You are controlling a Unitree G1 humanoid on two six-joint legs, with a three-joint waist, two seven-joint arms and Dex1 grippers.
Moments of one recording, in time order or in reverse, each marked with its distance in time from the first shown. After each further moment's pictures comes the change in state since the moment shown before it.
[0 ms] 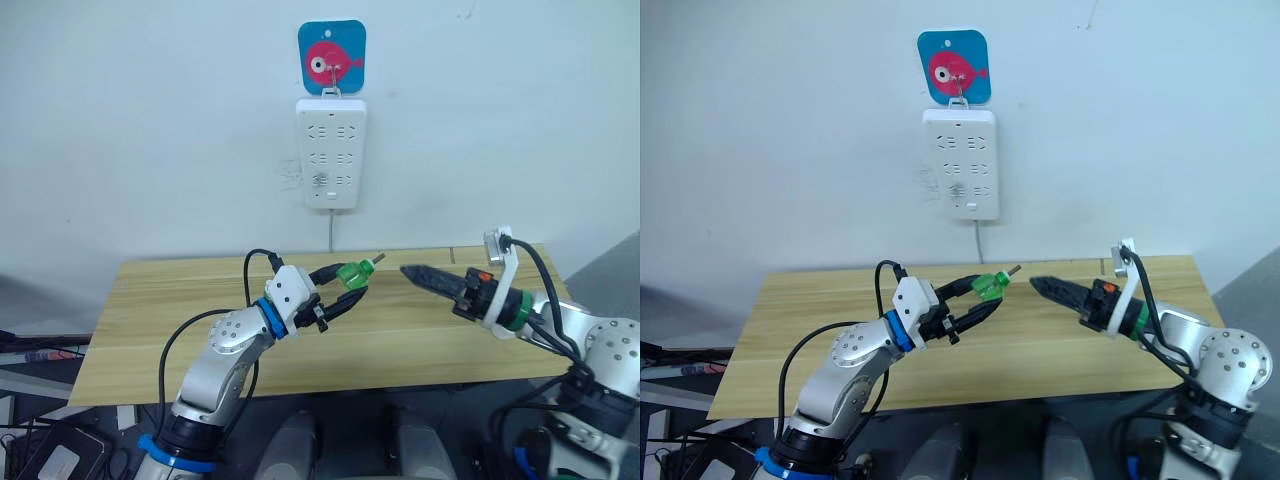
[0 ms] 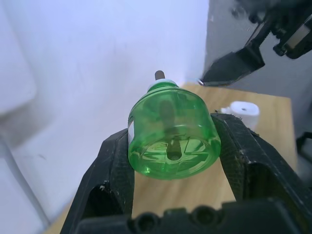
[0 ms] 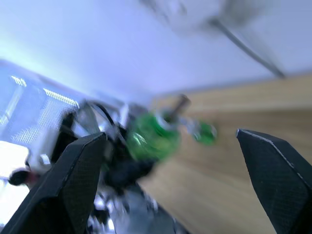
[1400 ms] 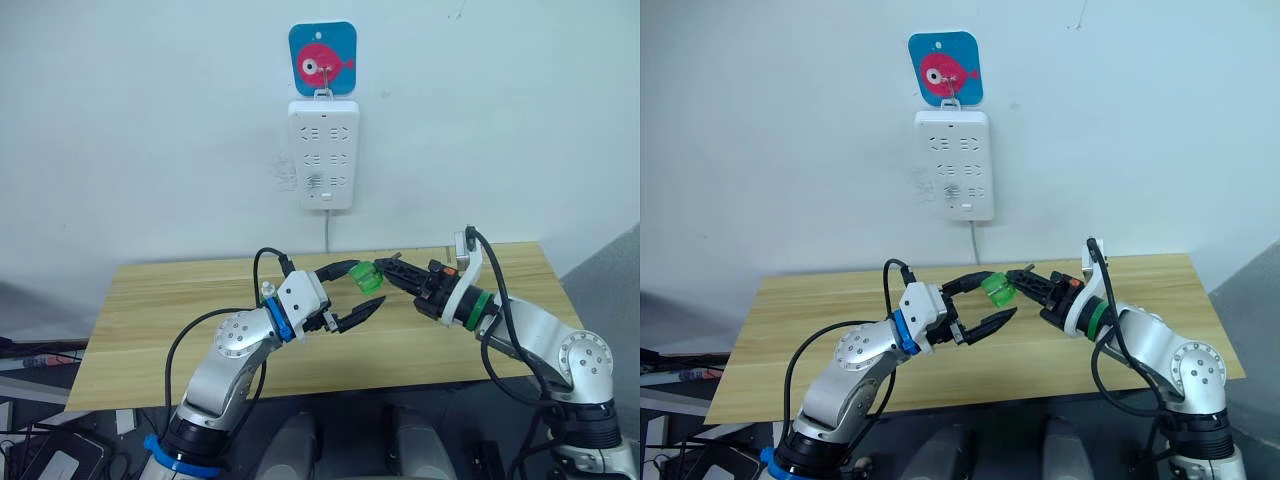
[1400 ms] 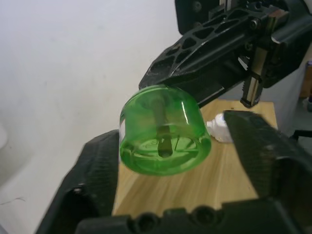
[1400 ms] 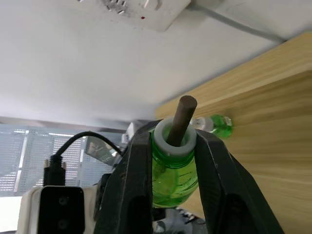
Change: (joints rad) left arm 0.020 0.028 -0.018 -0.059 0.001 0.014 -0.046; right arm 0.191 -0.389 0.574 0.018 0.712 -0.727 -0.597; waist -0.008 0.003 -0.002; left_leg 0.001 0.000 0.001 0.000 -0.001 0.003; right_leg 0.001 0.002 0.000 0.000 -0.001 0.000
